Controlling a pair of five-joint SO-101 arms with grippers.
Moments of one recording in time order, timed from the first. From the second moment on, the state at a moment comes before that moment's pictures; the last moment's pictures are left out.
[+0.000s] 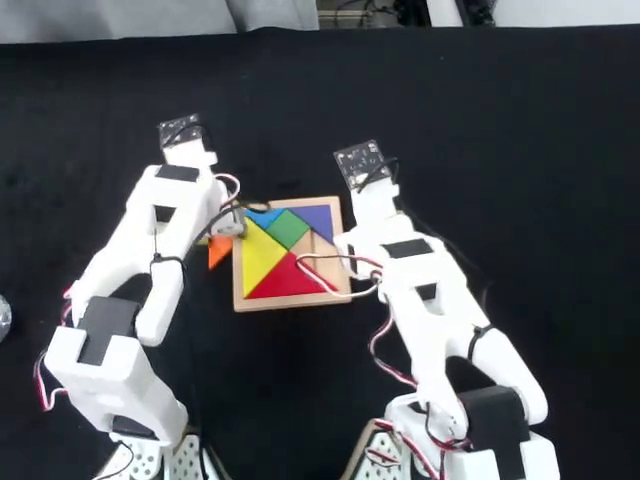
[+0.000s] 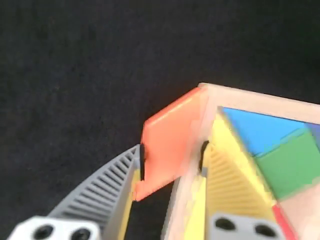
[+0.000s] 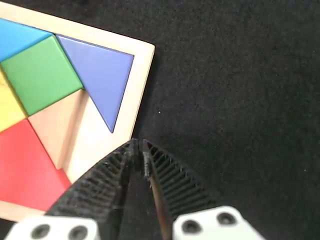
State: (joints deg) left arm 1.8 12.5 19.1 57.7 23.0; right arm -11.1 -16.4 55.9 29.1 9.7
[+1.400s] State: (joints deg) left arm -6.4 -9.7 32.0 59.4 25.2; right arm -11.1 -16.4 55.9 29.1 11.1
